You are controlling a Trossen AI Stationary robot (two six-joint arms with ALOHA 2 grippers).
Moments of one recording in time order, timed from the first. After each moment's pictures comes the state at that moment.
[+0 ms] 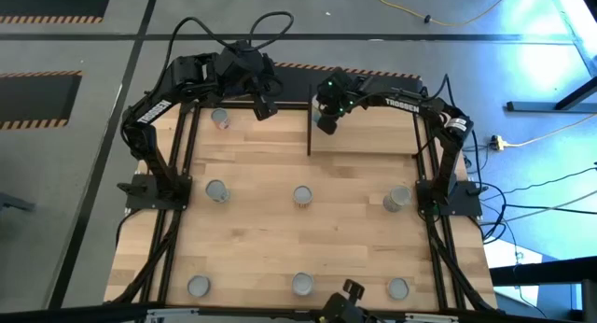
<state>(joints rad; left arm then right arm) 0.27 1.71 2.36 -1.30 -0.51 0.19 -0.61 1.88 1.51 -0.67 -0.10 -0.16</state>
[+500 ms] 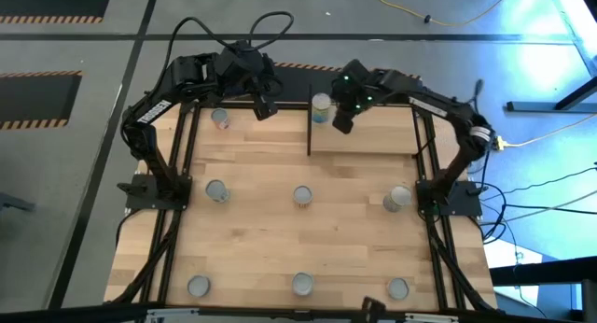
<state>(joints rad) 0.27 1.71 2.36 -1.29 -0.51 0.19 -0.59 1.68 1.56 -0.95 -0.09 -0.19</state>
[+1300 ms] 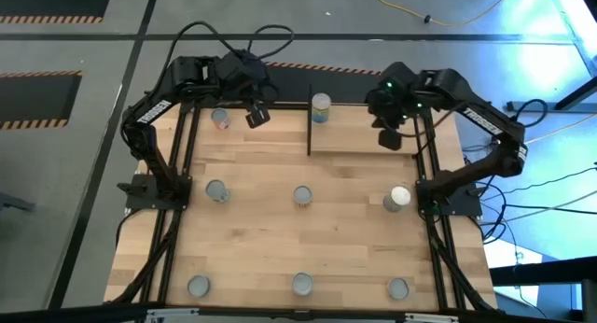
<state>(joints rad) 0.27 1.71 2.36 -1.49 -0.48 0.06 -0.50 1.38 1.67 -1.43 -0.10 -0.33</state>
